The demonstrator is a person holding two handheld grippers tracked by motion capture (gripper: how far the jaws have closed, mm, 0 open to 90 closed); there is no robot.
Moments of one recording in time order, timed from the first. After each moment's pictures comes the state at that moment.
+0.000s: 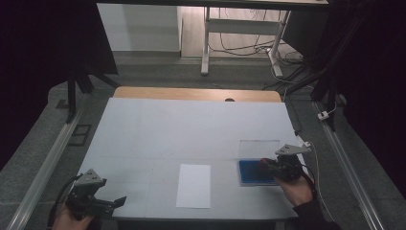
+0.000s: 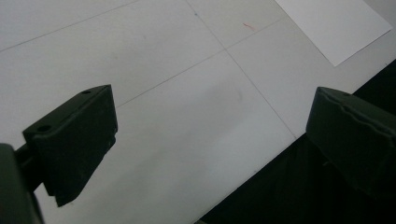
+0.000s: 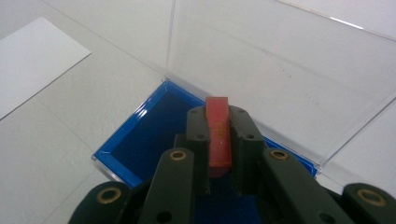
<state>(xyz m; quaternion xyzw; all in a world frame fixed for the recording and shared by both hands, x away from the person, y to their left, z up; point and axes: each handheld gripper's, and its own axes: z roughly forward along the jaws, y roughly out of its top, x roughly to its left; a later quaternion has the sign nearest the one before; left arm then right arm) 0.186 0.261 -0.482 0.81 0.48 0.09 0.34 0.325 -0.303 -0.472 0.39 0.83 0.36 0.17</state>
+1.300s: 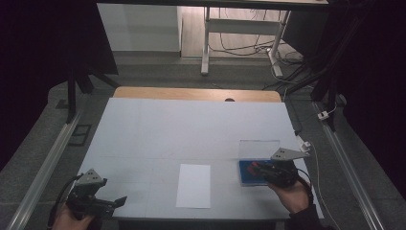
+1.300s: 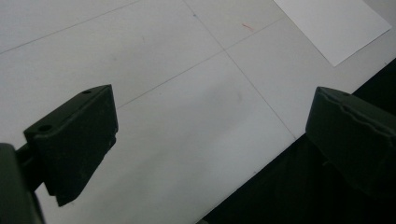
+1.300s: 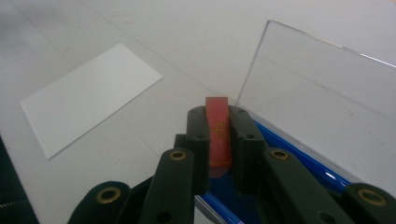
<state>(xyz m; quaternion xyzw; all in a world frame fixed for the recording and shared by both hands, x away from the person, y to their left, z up) 0.187 0.260 -0.482 0.81 0.48 0.09 0.34 0.300 -0.278 -0.455 0.33 0.84 0.42 0.13</state>
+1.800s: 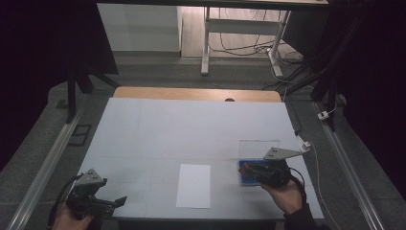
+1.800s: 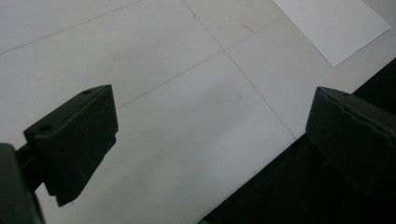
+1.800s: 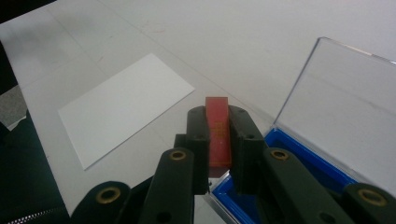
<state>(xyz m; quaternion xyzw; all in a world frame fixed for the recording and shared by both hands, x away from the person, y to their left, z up) 0.187 0.260 -0.482 0.81 0.47 0.09 0.34 0.299 -0.258 -0.452 0.31 0.84 0.43 0.10</state>
